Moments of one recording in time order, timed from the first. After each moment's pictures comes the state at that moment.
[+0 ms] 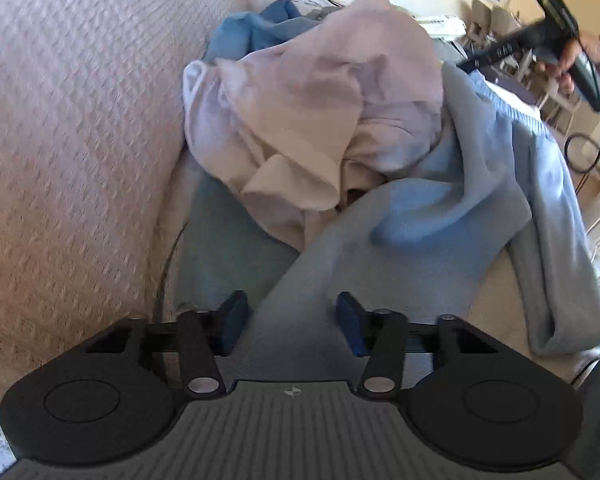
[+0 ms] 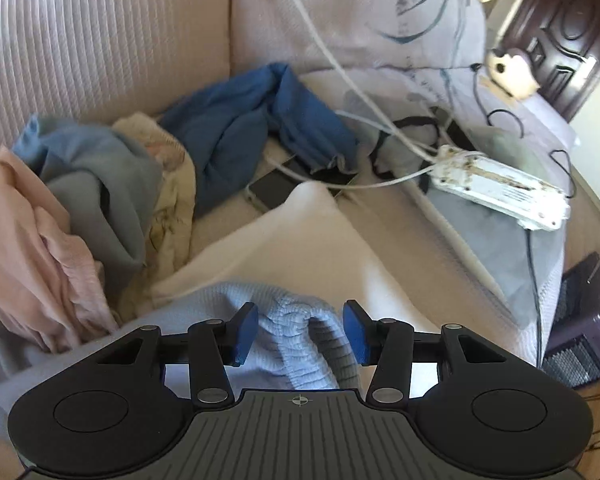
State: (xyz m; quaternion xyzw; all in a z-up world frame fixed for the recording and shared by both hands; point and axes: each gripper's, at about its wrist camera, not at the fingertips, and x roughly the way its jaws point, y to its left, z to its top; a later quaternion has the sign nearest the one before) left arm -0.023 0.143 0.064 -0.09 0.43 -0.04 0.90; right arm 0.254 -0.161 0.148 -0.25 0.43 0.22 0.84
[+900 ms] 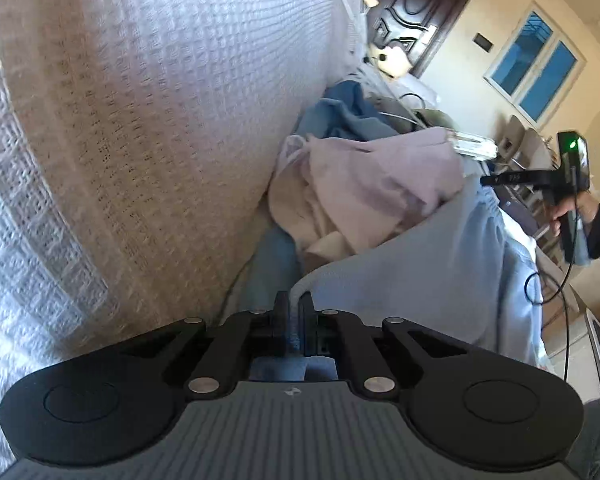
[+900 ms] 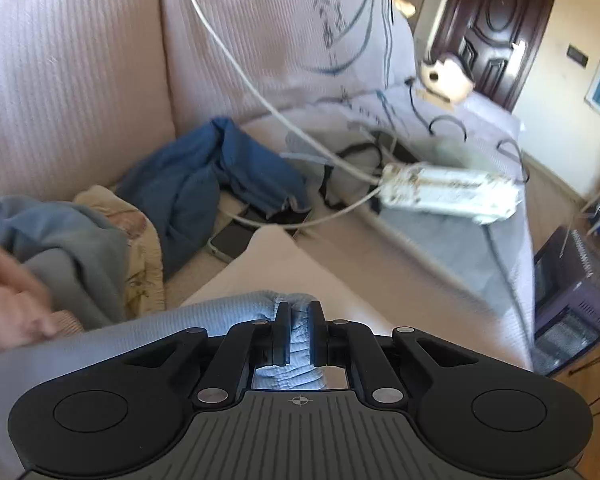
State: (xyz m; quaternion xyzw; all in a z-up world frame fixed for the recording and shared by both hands) left arm -0.074 0.190 0.095 -0.23 0.35 0.03 0.91; right arm 0.254 -0.165 0.151 -0.17 0.37 0.14 0.90
